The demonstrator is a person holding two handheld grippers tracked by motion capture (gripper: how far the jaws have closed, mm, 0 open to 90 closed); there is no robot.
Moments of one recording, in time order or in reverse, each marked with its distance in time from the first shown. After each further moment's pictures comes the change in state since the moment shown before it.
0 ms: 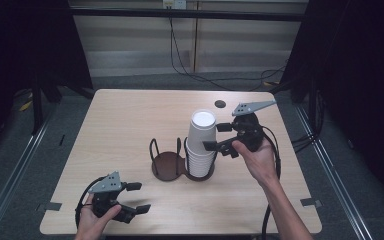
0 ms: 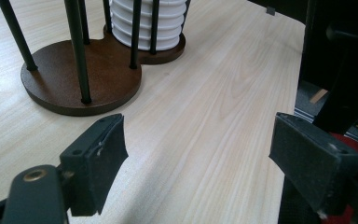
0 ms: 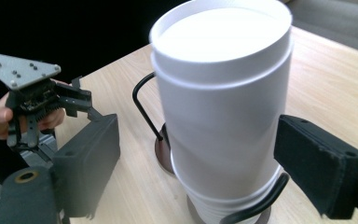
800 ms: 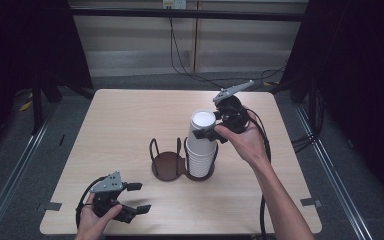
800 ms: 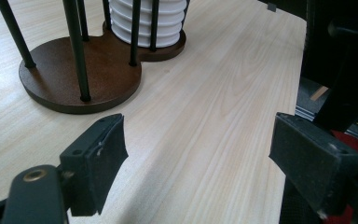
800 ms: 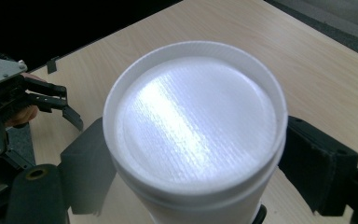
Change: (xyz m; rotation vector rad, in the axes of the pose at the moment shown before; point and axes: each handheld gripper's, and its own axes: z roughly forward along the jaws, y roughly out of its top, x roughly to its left) left arm 0.001 0.000 0.001 0.012 -0.001 -0.001; right arm -0.006 0.041 0.028 0.142 -0.049 -0.063
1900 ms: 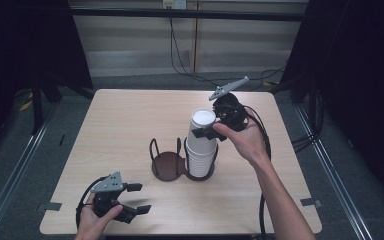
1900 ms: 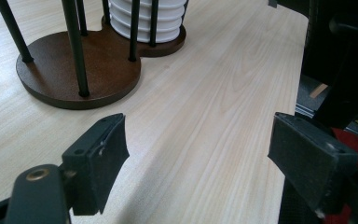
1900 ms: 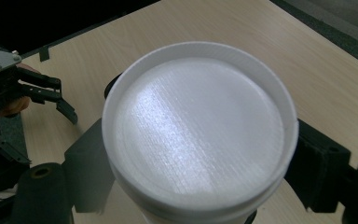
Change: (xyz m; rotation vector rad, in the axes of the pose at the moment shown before) left arm 0.000 -0.001 0.001 0.015 -0.003 -0.008; right arm 0.002 0.010 0.000 0.044 -0.016 -0.045
